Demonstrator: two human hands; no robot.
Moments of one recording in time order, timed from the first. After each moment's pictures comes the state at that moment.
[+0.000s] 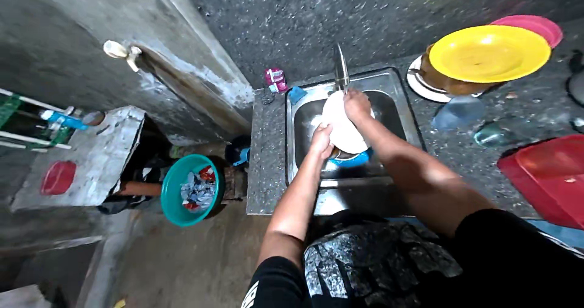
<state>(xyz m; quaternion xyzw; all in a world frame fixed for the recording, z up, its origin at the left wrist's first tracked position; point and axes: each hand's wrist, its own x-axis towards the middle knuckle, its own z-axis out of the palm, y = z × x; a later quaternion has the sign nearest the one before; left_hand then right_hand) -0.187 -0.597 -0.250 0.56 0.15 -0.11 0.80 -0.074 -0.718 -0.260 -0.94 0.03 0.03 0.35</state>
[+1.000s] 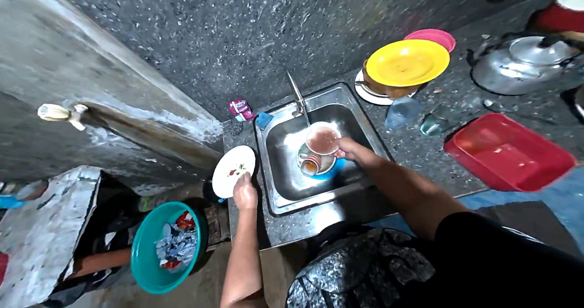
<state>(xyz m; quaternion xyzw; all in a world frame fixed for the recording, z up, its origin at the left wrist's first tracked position) -0.234 -0.419 -0.305 0.99 0.13 0.00 0.03 -0.122 -0.801 -0.370 -0.62 0.26 0.28 0.69</state>
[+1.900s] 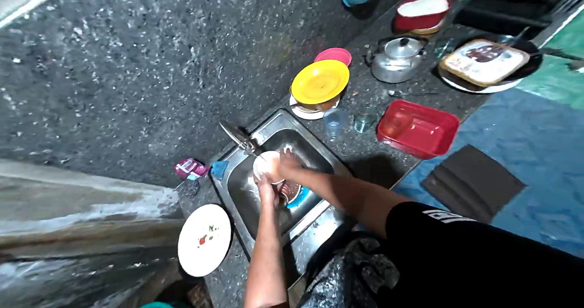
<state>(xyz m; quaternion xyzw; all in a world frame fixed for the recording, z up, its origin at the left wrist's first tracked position) -0.142 -0.643 -0.314 0.65 0.19 -0.10 0.73 -0.119 -0.759 -0.298 -0.89 0.13 0.17 0.40</state>
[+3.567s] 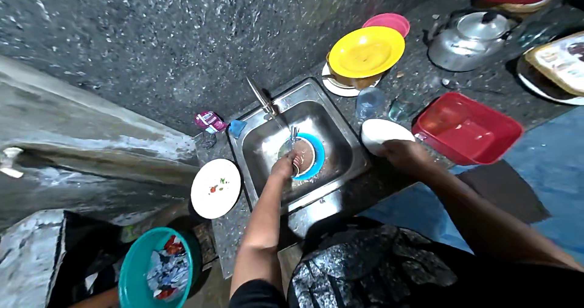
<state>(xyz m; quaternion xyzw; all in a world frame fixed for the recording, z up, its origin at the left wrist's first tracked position) -0.138 -0.604 -0.339 0.93 -0.14 -0.33 0.08 -0.279 -0.964 -0.236 -0.95 0.09 0.16 0.26</state>
